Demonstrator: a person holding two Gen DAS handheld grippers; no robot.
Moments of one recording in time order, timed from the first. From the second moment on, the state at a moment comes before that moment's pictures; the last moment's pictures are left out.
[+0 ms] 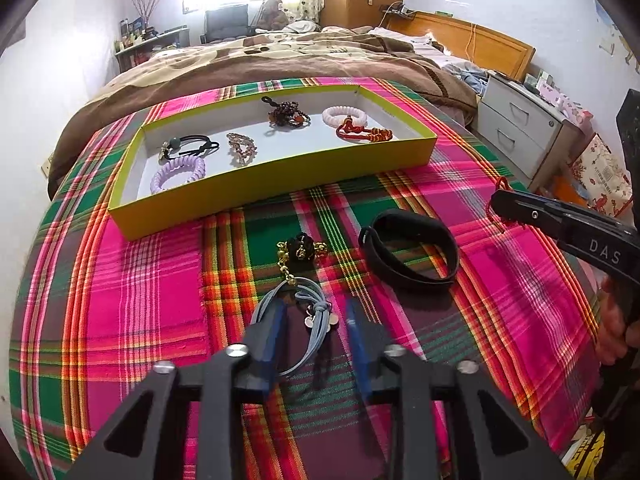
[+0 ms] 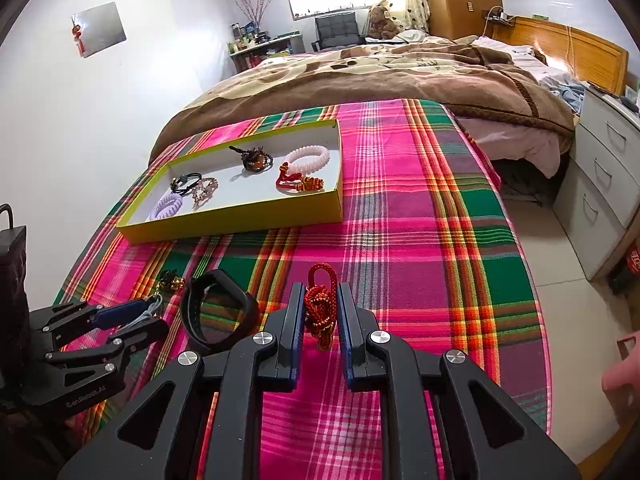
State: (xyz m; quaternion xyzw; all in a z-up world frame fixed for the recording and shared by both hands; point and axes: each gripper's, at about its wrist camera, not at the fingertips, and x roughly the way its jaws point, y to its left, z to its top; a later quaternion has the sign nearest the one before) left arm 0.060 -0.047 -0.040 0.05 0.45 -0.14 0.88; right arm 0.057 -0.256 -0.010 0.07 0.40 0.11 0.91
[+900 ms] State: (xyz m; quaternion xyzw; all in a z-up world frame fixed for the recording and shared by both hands) left arm 0.048 -0.027 -0.015 0.02 0.42 -0.14 0.90; right arm 0.050 -0.242 0.002 0.06 0.39 0.12 0.91
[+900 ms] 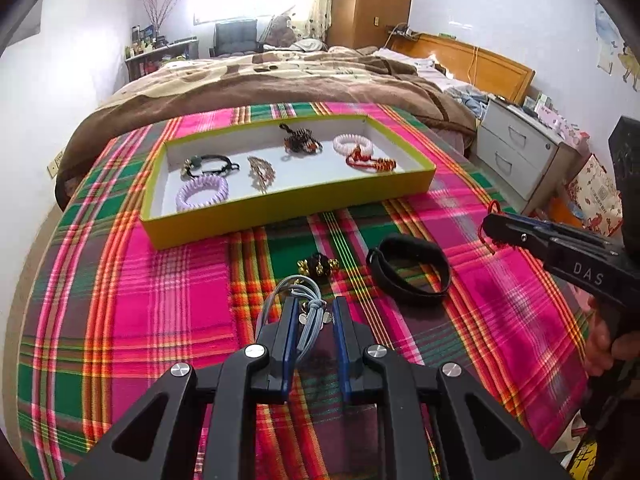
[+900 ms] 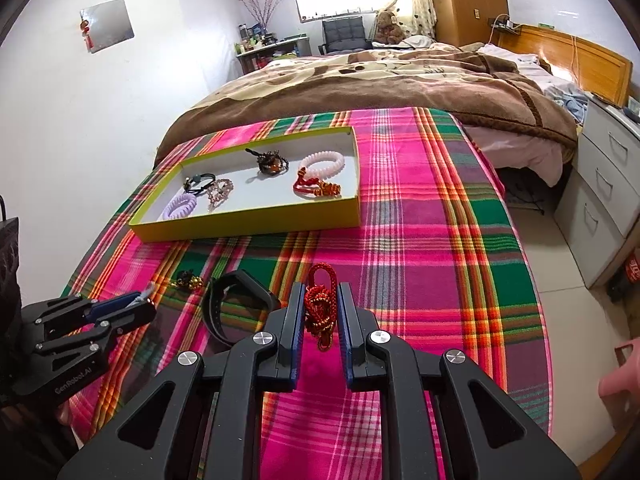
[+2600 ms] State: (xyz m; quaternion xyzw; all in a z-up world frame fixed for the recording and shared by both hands) left arm 0.183 0.038 -0.009 -0.01 0.41 -0.08 0.91; right arm 0.197 -0.164 -0.003 0.01 0.41 0.16 0.90
